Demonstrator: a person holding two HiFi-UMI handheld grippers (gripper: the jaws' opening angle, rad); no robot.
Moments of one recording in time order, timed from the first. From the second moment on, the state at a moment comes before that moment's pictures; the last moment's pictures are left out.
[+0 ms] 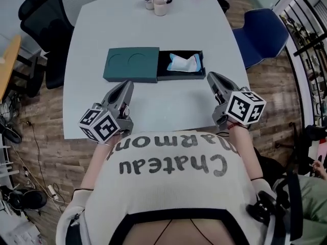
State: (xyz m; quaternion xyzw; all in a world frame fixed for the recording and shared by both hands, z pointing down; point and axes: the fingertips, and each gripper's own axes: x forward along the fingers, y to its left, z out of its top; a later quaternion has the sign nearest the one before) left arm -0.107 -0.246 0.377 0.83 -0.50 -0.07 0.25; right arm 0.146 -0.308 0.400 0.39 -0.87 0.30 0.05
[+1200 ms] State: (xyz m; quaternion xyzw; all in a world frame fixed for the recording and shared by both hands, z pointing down) left arm -0.127 -0.277 0.437 0.77 -0.57 -0.01 0.30; right arm 0.084 -0.417 0.480 0.14 -0.91 0.12 0.37
